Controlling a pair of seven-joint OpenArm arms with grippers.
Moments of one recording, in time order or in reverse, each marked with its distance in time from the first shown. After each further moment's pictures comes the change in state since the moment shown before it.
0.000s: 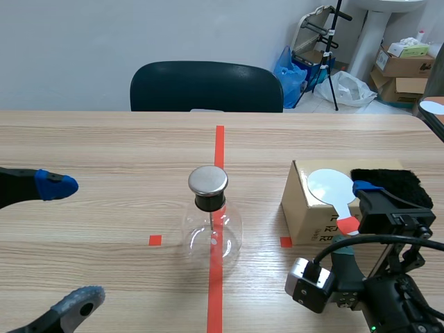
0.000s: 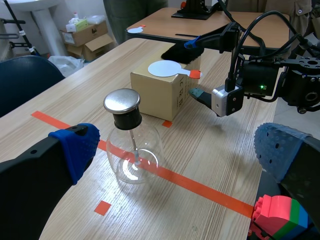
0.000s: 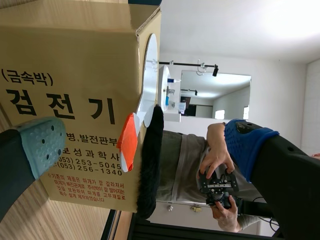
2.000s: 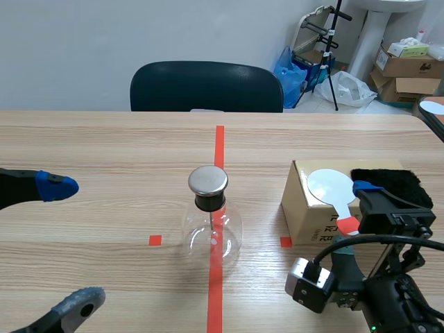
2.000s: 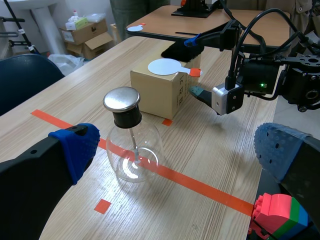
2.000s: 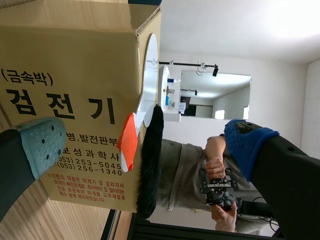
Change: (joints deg) left arm 0.0 0.0 0.0 0.0 0.1 0.0 0.4; right arm 0.0 0.0 0.0 0.0 0.0 0.0 0.0
